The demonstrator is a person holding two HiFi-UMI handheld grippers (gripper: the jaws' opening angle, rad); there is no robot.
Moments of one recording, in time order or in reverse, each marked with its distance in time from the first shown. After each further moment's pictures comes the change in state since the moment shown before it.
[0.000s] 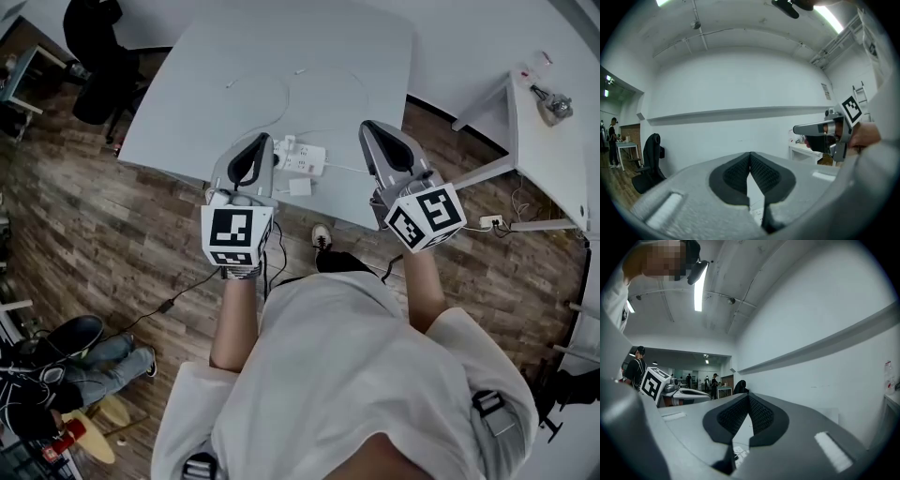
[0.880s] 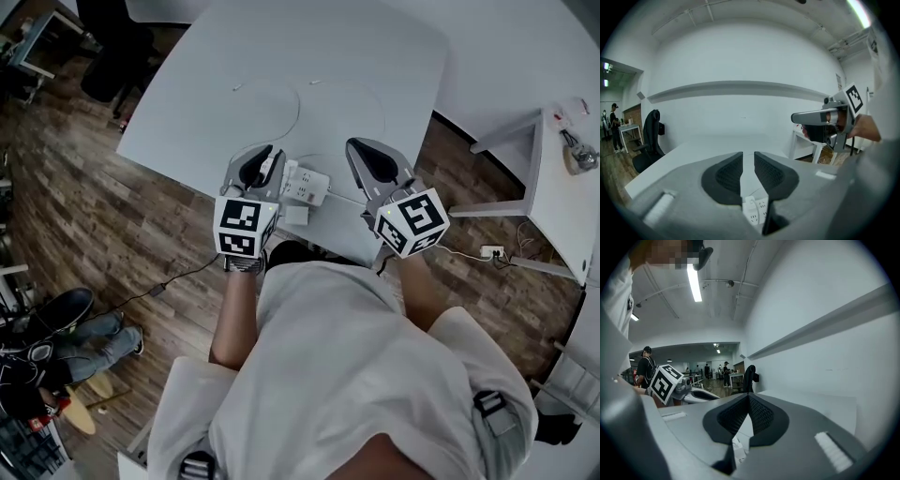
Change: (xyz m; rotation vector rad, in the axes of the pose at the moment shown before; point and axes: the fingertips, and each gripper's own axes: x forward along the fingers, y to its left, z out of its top) left arm 0.116 0.032 -0.100 -0.112 0.268 0.004; right arm 0.104 -0.064 -0.078 0.030 0.187 0.177
